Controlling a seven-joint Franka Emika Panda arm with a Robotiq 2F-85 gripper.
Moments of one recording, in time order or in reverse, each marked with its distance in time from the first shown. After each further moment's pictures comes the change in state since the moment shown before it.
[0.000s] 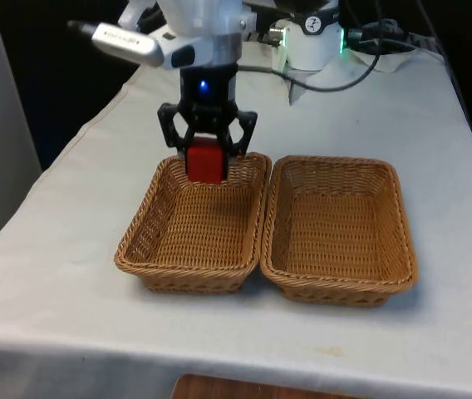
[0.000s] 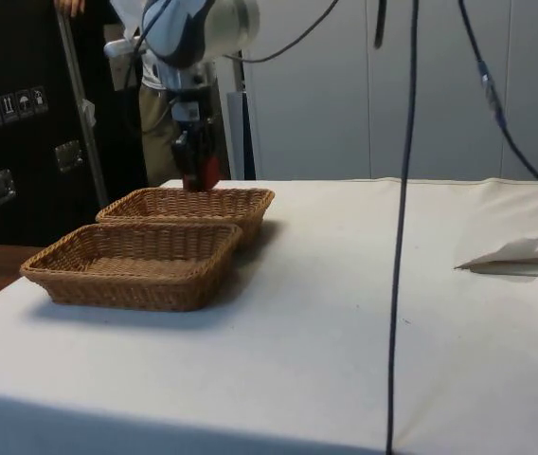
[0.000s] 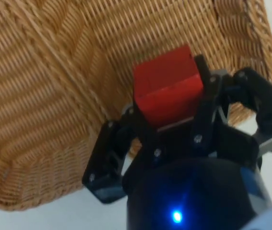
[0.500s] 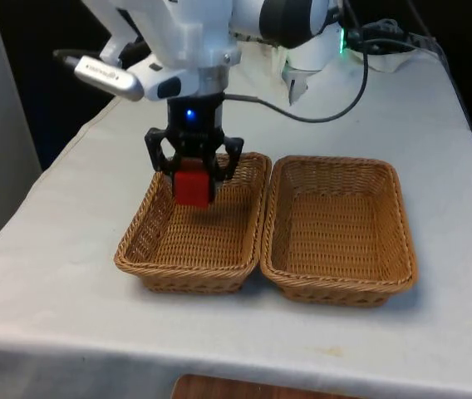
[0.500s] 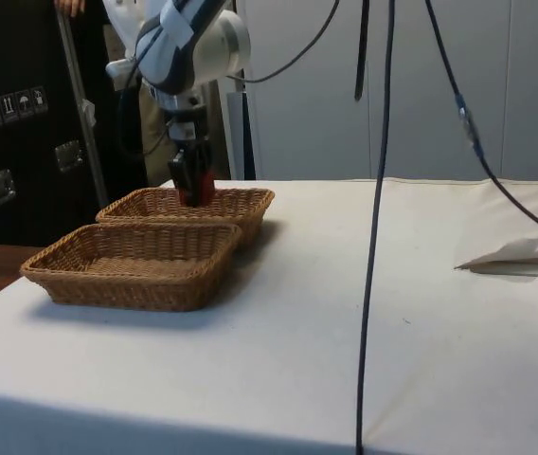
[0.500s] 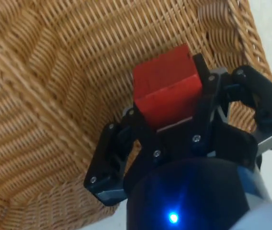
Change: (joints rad) arm -0.019 0.130 -0.021 0.109 0.068 0.000 -0.041
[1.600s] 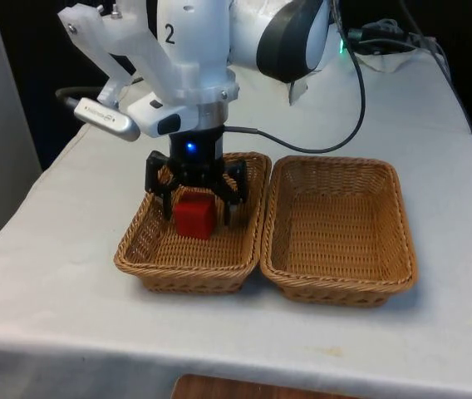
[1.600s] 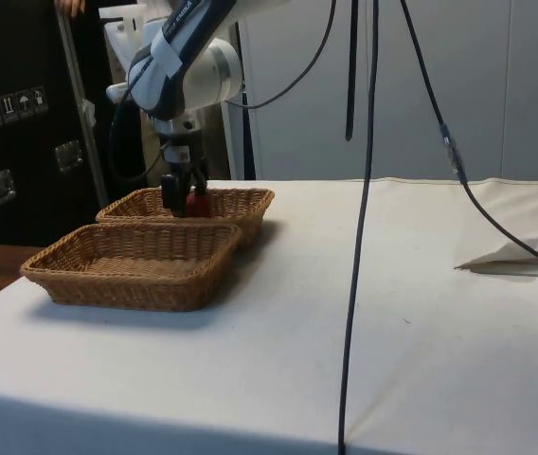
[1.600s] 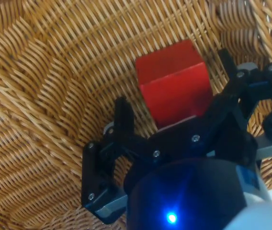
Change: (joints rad) arm -0.012 0.122 -0.001 0.100 0.101 -0.005 -0.024
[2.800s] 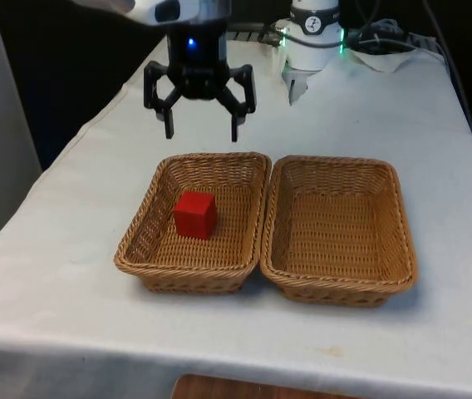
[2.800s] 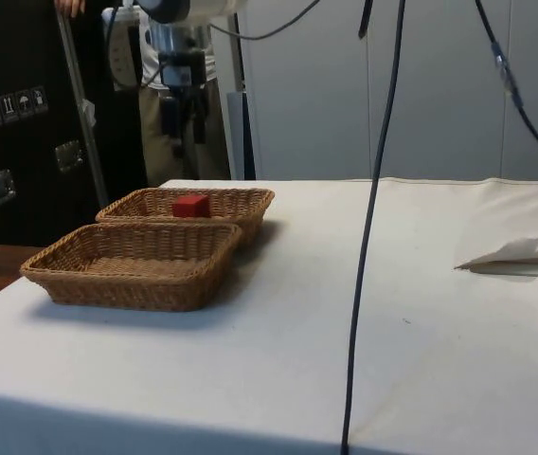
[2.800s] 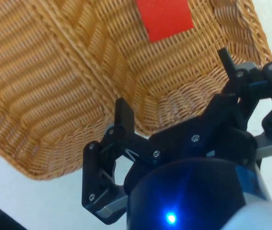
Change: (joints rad) arm 0.065 -0.298 -0.055 -0.147 -0.102 -0.122 -0.009
